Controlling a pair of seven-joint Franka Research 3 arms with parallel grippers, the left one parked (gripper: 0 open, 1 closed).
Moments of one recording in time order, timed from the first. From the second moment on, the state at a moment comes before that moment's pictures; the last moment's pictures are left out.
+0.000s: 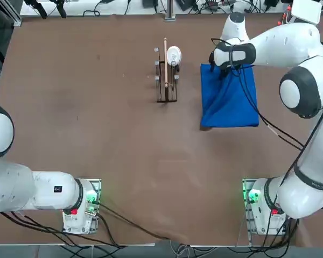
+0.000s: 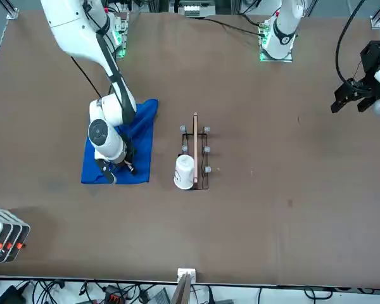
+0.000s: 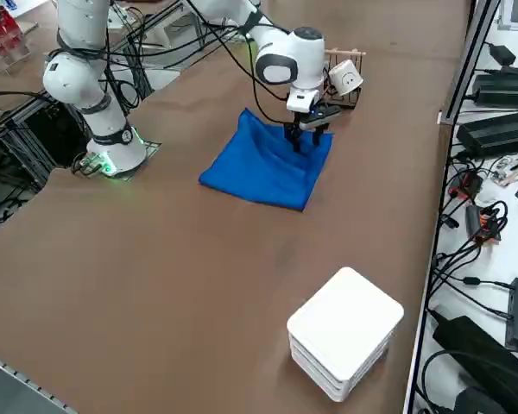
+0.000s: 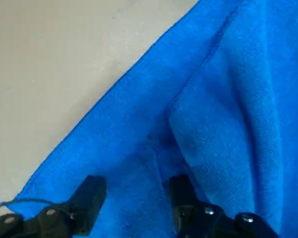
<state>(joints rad) 0.38 0.58 -0.04 -1.89 0.05 2.45 1.08</state>
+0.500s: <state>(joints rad) 0.35 0.56 -0.06 -1.89 0.05 2.36 1.09</state>
